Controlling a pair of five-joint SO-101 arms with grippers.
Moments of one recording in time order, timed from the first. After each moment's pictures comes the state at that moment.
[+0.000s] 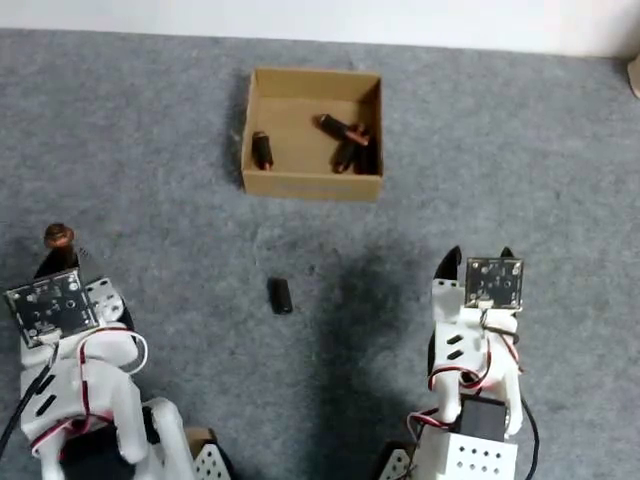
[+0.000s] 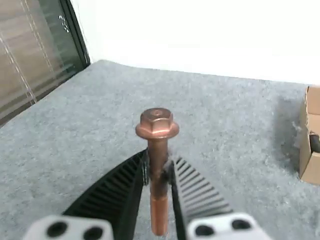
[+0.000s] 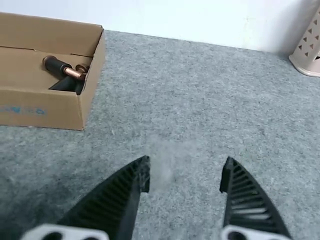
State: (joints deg) left arm -26.5 -104.2 68.7 59.8 -1.7; right arm 4.9 -104.9 95.6 35.5 12.5
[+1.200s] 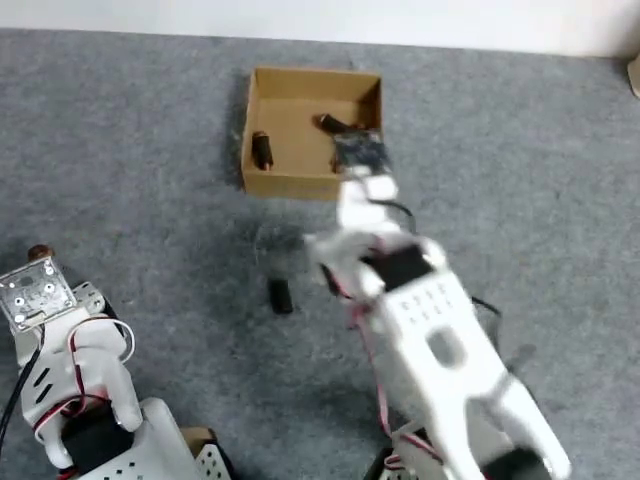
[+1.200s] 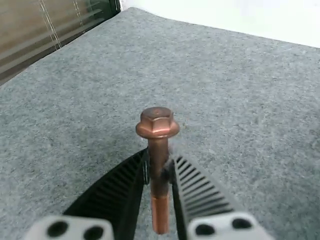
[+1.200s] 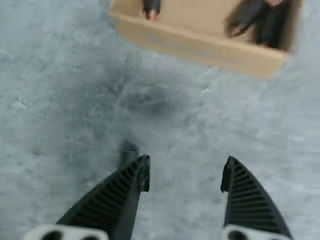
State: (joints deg) left arm -36.6 -103.8 77.3 57.1 0.9; right arm -35.4 -25.2 31.1 57.5 -12.2
